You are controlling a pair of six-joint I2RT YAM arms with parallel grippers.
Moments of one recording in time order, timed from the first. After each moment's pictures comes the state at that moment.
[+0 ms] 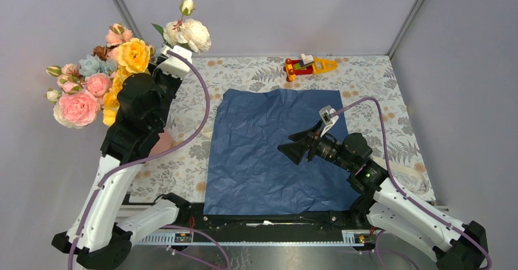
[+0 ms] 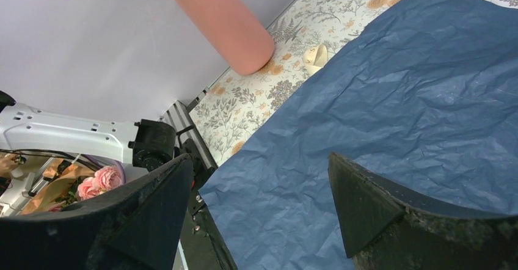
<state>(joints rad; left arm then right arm) -0.46 0.96 1.42 -0.52 -0.46 0.56 0.74 0.70 0.46 0.22 -0.28 0.58</state>
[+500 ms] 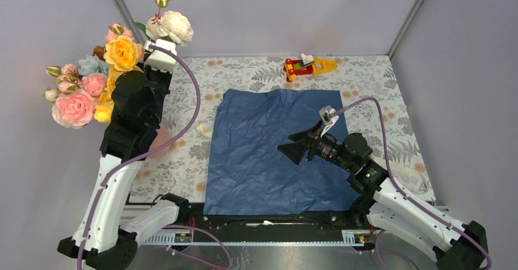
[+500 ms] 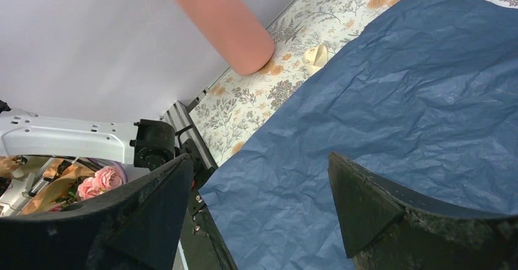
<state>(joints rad) -0.34 0.95 1.40 -0.46 -0.43 0.45 0.74 0.70 0.46 0.22 -0.28 0.58</state>
